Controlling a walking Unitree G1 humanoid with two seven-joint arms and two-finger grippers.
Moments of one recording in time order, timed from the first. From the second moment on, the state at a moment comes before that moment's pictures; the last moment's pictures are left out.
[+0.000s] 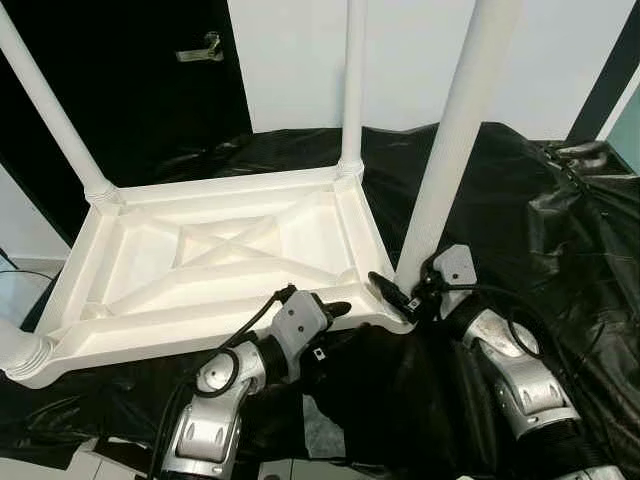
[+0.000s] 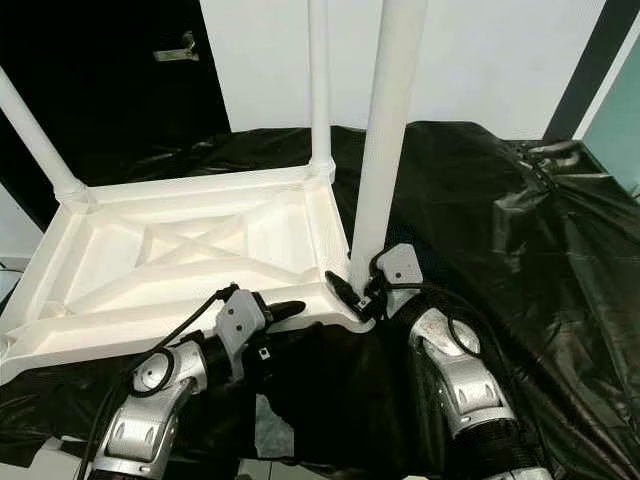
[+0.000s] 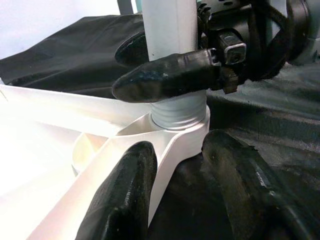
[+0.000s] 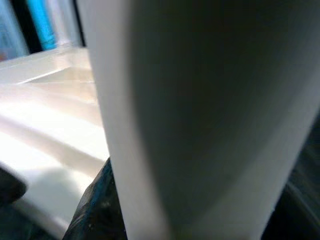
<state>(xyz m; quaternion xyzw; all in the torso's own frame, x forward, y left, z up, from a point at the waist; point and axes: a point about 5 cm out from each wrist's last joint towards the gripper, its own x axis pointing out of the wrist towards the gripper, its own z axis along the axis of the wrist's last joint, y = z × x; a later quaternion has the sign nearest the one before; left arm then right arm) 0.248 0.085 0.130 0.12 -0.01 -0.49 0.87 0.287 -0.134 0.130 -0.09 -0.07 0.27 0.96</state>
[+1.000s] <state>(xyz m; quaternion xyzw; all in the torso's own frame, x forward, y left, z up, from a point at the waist) 0.255 0.083 0.135 0.12 -0.02 -0.49 0.86 0.280 -0.111 0.130 -0.07 -0.05 0.03 1.00</state>
